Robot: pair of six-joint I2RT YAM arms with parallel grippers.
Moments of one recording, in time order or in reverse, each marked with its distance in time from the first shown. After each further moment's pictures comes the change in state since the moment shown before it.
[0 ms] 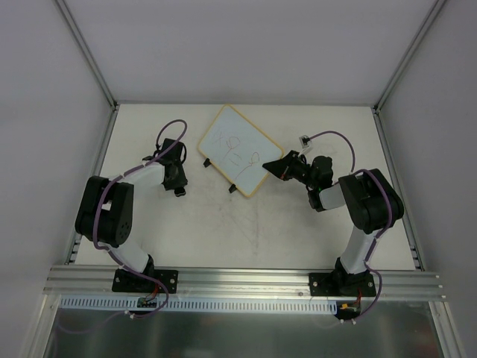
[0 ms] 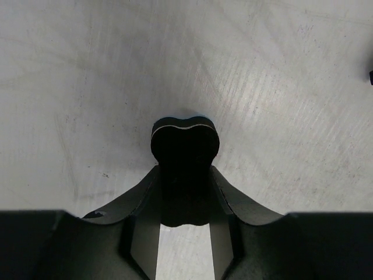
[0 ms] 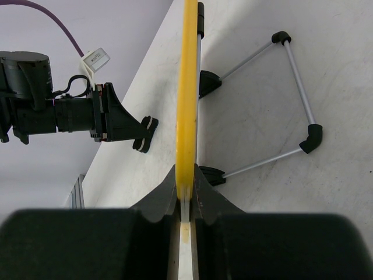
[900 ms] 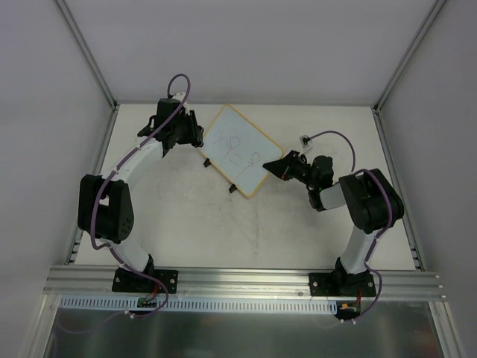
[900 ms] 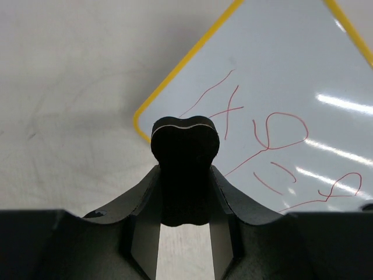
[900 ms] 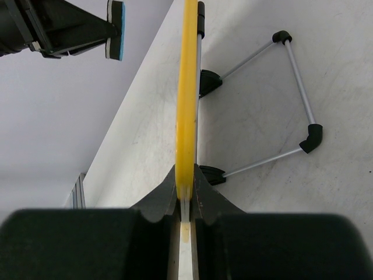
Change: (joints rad) left arm 0.000 0.025 0.375 0.104 0.279 0.175; right arm -0.005 0.000 0.001 -0.001 -0.012 0.001
